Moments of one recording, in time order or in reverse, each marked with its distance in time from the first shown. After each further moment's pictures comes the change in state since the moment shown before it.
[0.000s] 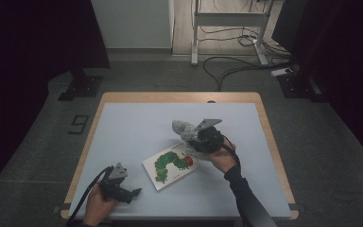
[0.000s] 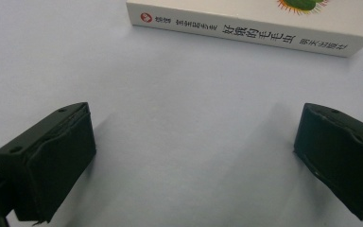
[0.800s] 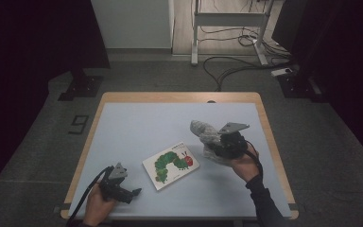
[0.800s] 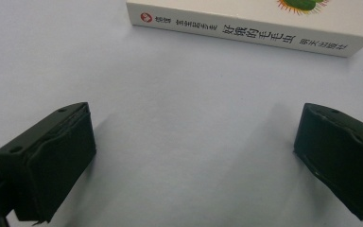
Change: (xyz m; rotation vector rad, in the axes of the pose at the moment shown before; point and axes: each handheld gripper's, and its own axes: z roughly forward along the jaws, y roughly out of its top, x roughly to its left) left arm 0.000 0.000 0.000 0.000 -0.001 0.000; right arm -0.017 -0.031 -0.062 -0.034 -0.054 0.056
